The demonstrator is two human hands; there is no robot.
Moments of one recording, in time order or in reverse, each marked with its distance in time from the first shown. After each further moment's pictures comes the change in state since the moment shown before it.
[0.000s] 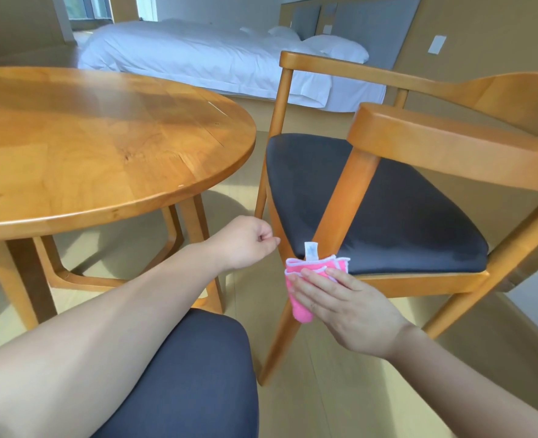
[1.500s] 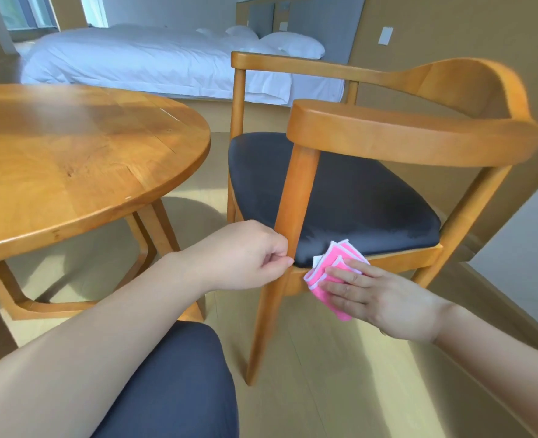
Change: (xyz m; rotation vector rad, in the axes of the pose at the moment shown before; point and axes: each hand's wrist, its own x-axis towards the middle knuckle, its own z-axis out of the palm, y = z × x) left_hand -0.037 0.082 -0.022 0.285 -0.128 0.559; right_hand -0.078 0.041 -0.006 0.176 -0.072 -0.095
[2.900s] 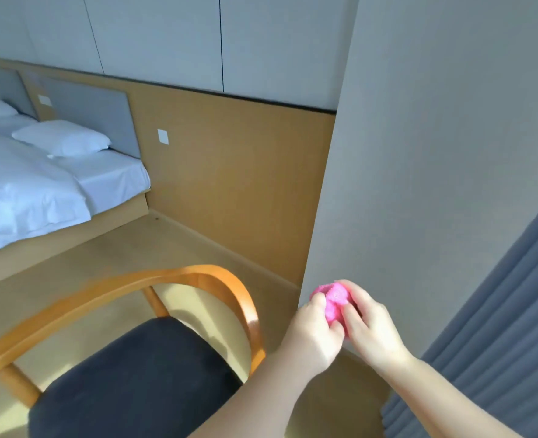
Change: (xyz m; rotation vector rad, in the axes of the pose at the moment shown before) left_hand 0.430 0.305 -0.170 -0.824 -0.336 -0.095; right_hand -0.224 0.297 -0.288 0.946 0.514 1.908
